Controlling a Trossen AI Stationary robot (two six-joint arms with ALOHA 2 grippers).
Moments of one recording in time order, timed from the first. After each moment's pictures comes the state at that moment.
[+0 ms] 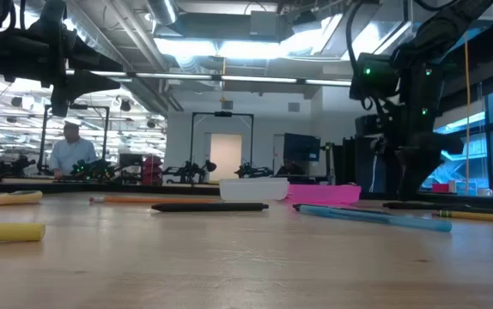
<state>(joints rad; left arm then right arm) -0.12 0.08 0.06 0.03 -0.64 -0.54 -0.29 1.41 0.64 -0.56 0.03 -0.24</state>
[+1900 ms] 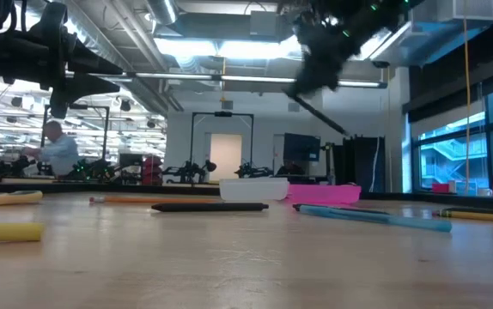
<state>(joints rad) -0.12 0.08 0.06 0.00 -0.64 -0.54 -0.33 1.42 1.12 -0.31 -0.02 0.07</state>
